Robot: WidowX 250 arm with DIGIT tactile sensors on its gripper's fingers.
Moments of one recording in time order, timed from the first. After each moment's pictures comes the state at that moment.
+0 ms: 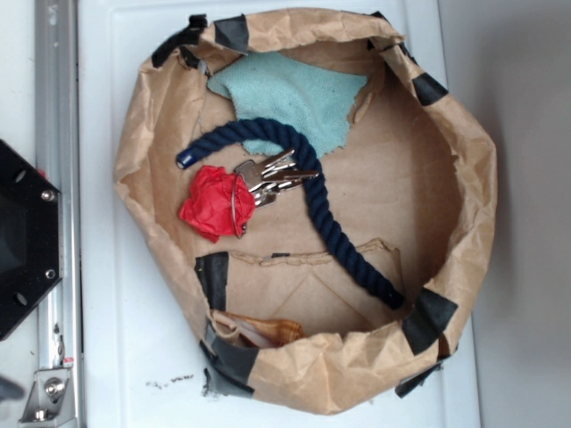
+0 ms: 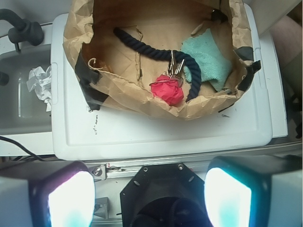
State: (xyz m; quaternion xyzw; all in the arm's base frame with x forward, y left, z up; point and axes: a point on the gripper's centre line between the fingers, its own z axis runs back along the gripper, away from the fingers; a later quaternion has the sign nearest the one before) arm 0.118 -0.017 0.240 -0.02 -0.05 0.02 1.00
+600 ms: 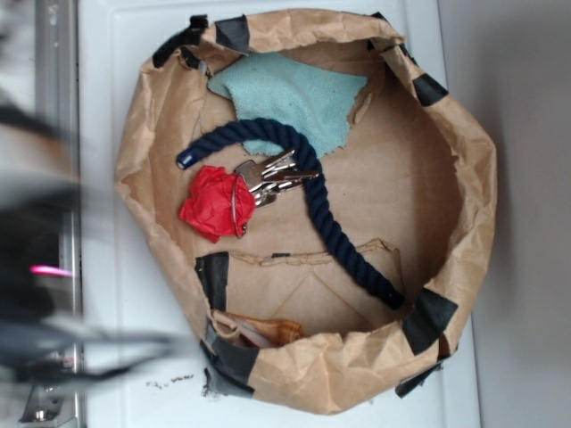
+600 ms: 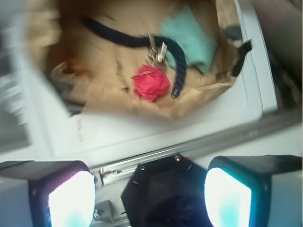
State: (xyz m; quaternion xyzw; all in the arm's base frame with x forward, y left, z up) arm 0.165 -0.034 0.194 0.07 0.09 0.13 0.98
